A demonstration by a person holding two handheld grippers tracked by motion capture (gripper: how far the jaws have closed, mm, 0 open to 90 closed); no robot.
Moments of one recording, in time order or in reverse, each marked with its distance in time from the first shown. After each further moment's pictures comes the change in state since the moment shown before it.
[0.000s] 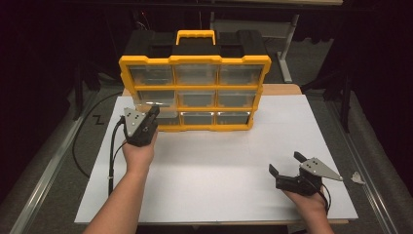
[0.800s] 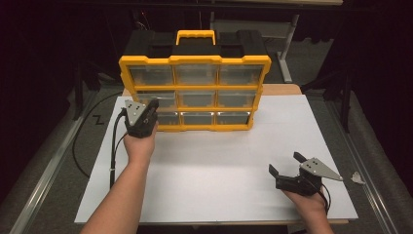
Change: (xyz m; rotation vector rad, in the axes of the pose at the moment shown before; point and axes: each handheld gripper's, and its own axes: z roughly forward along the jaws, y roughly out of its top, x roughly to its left) left arm 0.010 0.005 0.023 0.028 0.034 -0.016; right arm 0.000 -0.001 0.000 0.002 0.005 0.009
